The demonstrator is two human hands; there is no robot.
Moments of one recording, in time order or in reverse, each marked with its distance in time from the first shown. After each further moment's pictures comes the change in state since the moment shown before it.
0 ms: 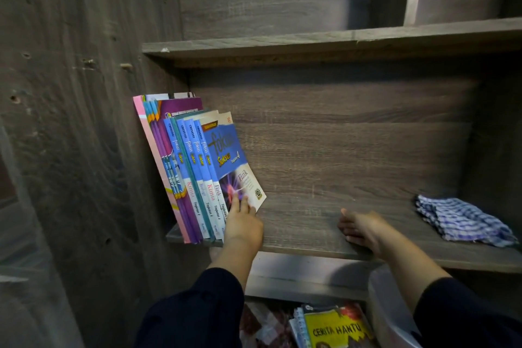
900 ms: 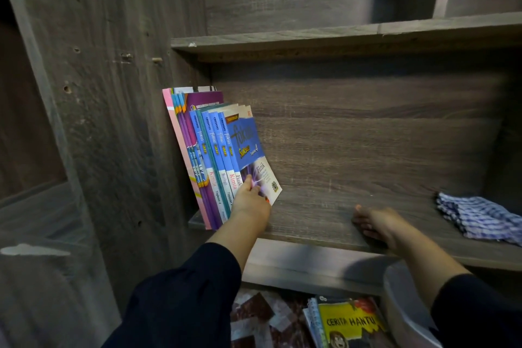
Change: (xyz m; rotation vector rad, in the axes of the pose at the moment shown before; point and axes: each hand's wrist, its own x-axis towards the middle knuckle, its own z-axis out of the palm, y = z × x) left_hand -0.013 -0.035 -0.020 0.119 -0.026 0.088; right_hand -0.008 0.000 0.004 -0.069 -0.003 -0.042
